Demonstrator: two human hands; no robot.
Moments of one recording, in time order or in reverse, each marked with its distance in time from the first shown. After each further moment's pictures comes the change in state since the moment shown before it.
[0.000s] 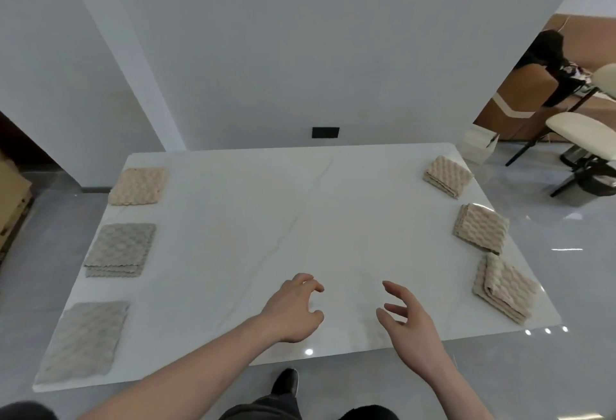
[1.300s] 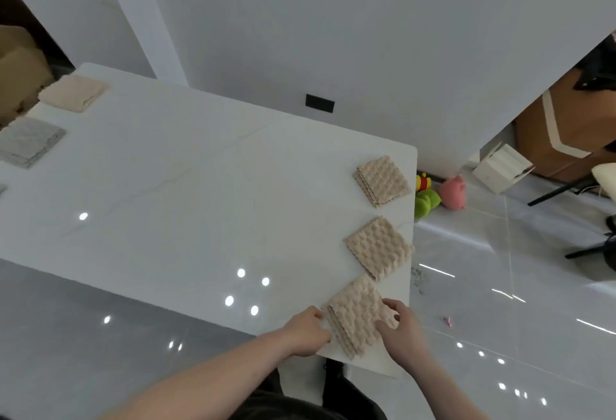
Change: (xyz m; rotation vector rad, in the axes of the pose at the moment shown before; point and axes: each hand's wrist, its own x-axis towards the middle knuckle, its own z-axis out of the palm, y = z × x) left_hand 0.235 0.343 0.276 -0.692 -0.128 -0.571; right_hand 0.246 0.213 -0.384 -0.475 -0.284 0.067
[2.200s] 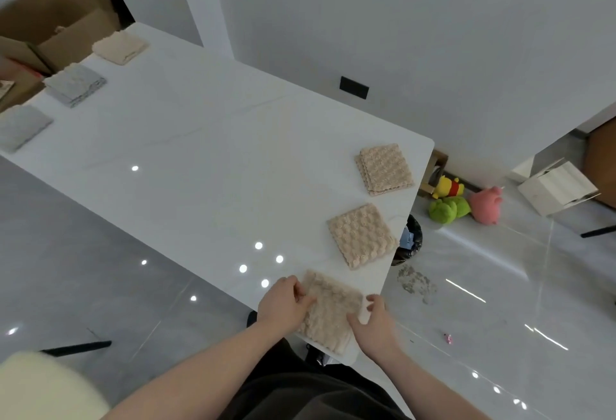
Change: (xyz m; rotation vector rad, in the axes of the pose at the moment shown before) left_hand 0.028 0.027 0.091 0.067 0.675 0.056; right_hand 0.058 0.078 -0.025 -0.220 -0.221 -0.114
